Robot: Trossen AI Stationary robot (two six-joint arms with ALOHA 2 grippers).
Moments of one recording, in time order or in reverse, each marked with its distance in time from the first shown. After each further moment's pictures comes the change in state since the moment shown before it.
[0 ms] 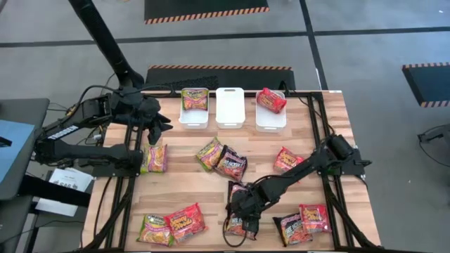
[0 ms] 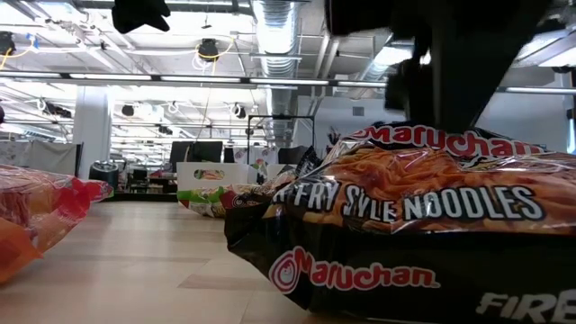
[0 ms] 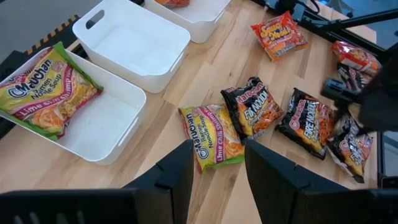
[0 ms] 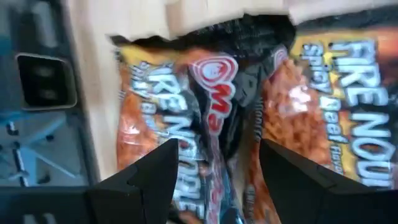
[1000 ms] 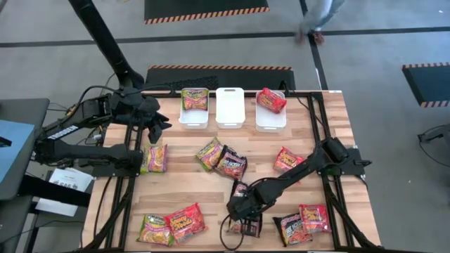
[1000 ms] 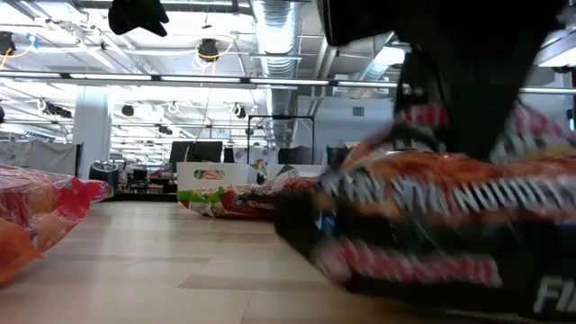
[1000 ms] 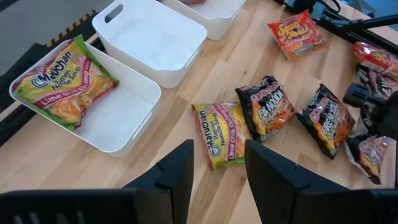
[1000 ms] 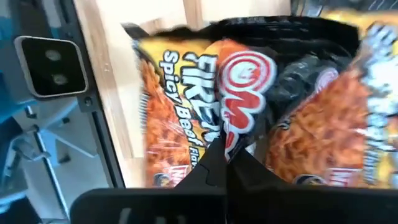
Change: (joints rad) left arm 0.000 0.000 0.000 -0.024 -0.056 -0.016; right arm -0.005 0.059 0.101 -0.041 -0.108 0.034
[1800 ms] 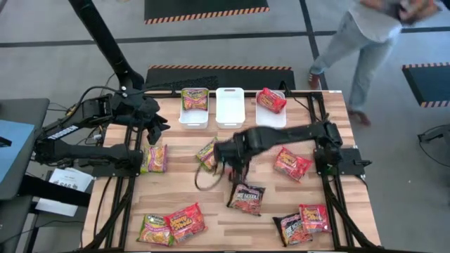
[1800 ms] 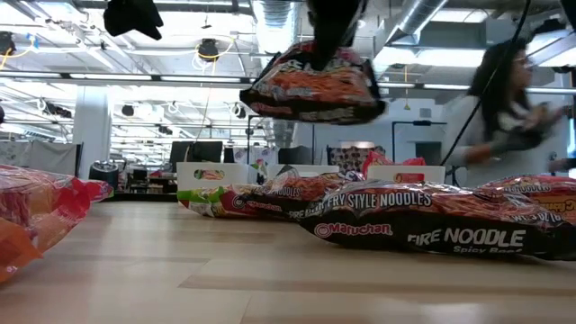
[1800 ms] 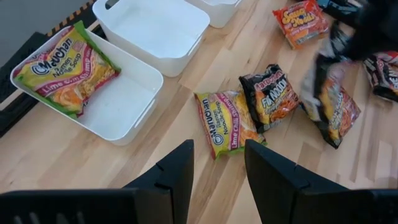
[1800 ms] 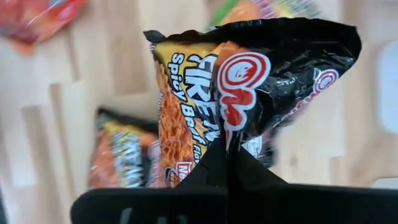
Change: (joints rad) left arm 0.000 0.000 0.000 -0.044 0.001 0.002; right arm -0.352 -0.024 0.459 -0.547 0.250 -0.480
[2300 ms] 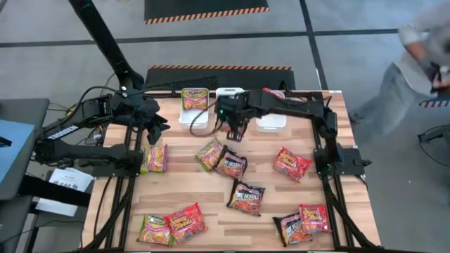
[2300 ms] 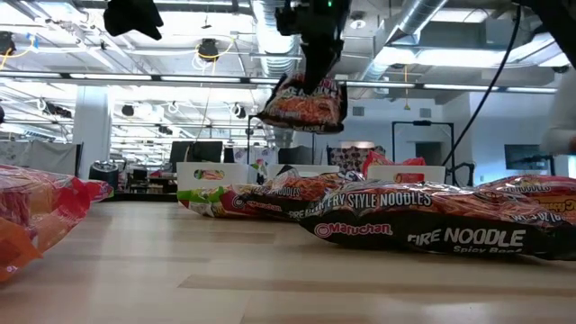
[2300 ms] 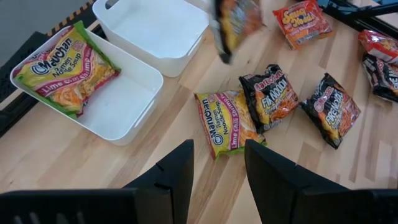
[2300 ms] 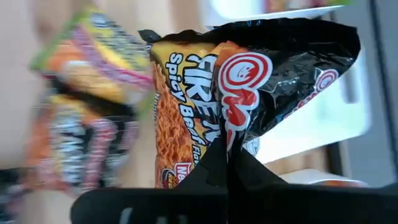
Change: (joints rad) left arm 0.000 0.000 0.000 0.000 0.000 -0.001; right arm -0.305 0.000 0.072 0.008 0.168 -0.294
